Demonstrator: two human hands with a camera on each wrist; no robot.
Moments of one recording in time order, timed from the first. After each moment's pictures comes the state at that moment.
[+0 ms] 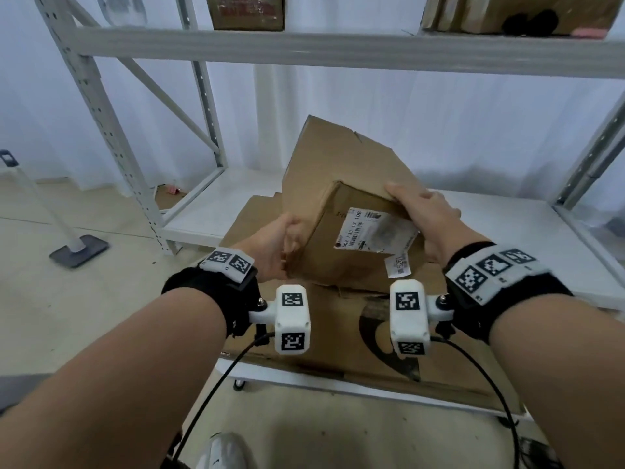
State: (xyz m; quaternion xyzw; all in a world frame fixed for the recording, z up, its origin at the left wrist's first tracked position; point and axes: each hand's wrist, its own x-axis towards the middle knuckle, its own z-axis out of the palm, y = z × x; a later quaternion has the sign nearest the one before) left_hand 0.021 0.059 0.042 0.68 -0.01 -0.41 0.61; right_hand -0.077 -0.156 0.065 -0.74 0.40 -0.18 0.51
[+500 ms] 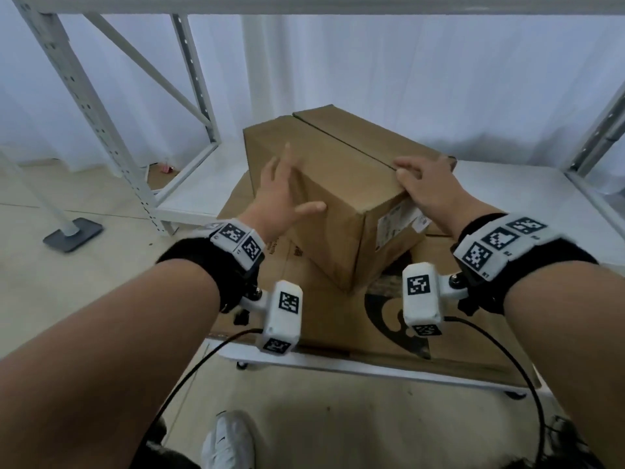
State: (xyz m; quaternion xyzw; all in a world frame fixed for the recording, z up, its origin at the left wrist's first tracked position) left_hand 0.041 0.047 0.035 0.88 -0.31 -0.06 0.35; right_hand -0.063 -0.179 0.042 -0.88 0.24 -0.15 0.37
